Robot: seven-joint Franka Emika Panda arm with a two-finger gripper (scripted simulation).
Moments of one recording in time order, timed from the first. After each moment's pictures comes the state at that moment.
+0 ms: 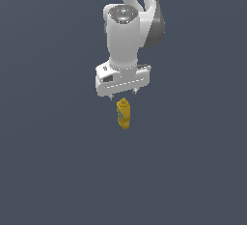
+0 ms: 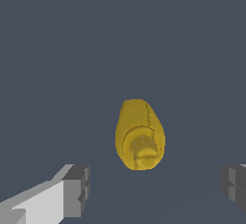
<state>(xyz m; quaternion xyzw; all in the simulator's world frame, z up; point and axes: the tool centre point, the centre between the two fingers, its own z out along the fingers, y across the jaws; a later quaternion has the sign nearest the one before) -0.037 -0.001 0.222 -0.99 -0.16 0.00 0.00</state>
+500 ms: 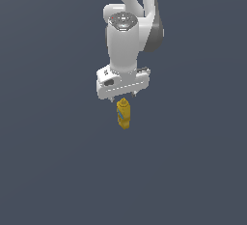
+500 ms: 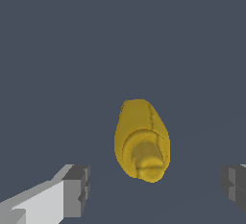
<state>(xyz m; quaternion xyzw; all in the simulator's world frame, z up) -0.037 0.000 0.207 -0.99 -0.16 0.00 0.00</state>
